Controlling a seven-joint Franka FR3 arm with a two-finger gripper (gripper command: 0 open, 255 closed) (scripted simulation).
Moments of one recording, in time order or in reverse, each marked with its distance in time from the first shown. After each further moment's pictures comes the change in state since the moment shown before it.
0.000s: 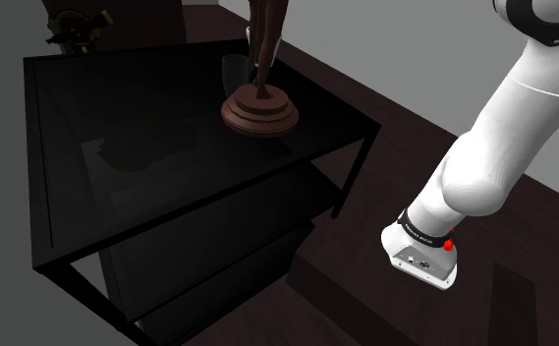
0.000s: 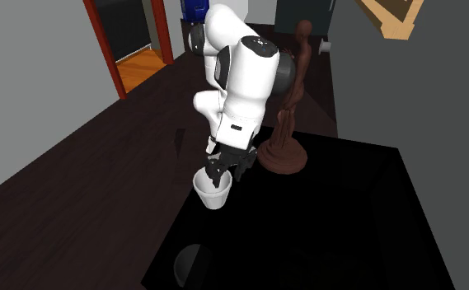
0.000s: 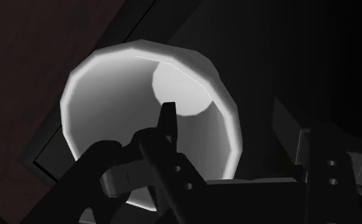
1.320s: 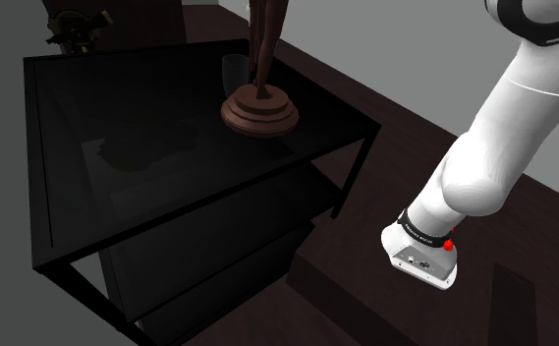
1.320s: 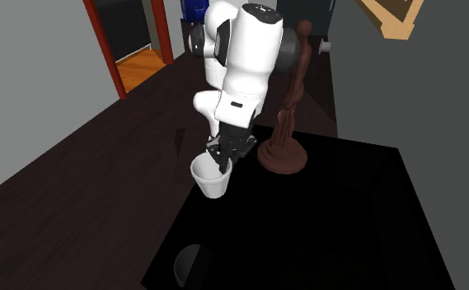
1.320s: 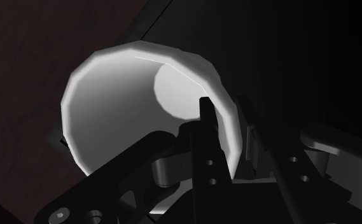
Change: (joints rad) arm 0.005 0.032 0.003 0.170 -0.002 -0.137 -0.021
